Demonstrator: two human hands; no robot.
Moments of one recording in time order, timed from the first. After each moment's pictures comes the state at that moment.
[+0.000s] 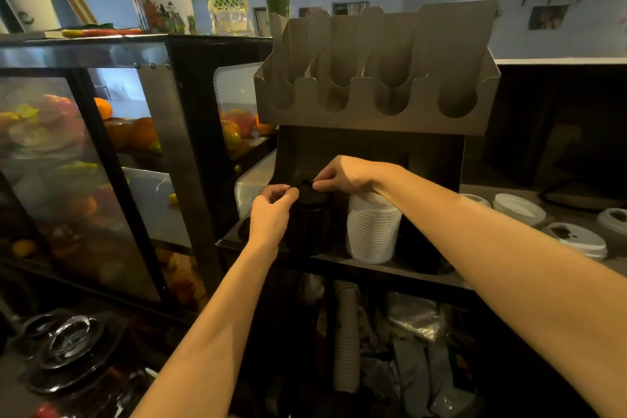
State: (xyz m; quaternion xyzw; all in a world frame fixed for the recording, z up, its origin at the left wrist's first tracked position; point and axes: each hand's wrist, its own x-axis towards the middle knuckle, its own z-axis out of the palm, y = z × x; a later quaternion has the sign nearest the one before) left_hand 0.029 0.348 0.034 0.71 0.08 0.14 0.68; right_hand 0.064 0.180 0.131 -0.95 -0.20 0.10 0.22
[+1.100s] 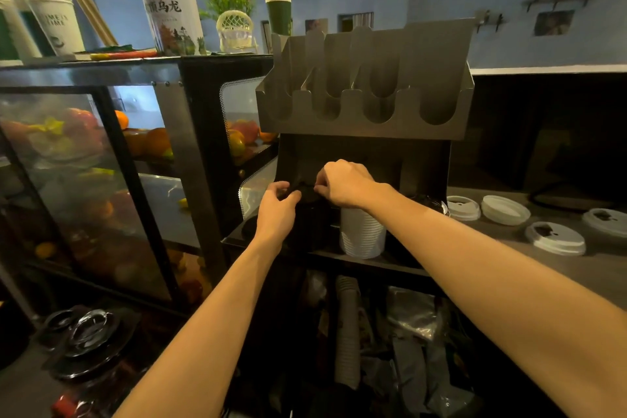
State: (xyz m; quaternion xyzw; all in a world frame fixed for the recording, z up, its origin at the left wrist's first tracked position) left_hand 0.018 0.333 0.044 0.75 0.07 0.17 0.64; right_hand 0.021 0.183 0.124 -0.97 -0.19 -0.11 0.06
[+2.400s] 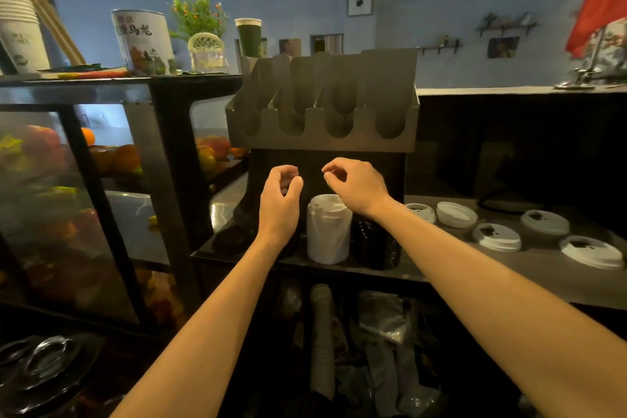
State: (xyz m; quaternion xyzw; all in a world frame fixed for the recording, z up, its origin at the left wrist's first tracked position) left_hand -0.027 0.268 0.087 0.74 -0.11 0.28 0.60; right_hand -0.016 0.102 0.123 -0.91 -0.15 -0.25 0.29
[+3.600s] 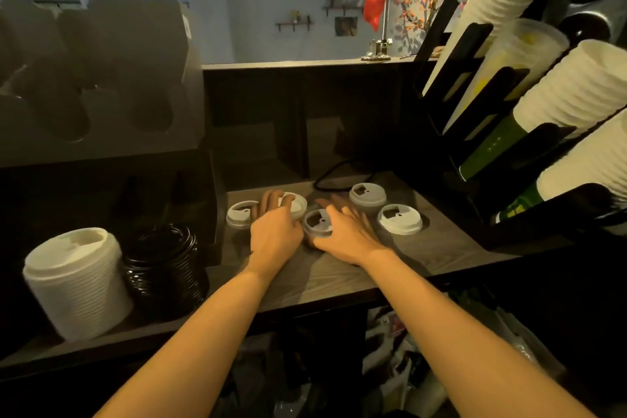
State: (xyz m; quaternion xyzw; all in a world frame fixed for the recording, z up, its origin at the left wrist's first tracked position) left_hand 0.025 -0.060 0.008 0.92 -0.27 0.15 0.23; right_hand -0.061 -0.199 0.015 -0.97 0.13 -0.08 0.21
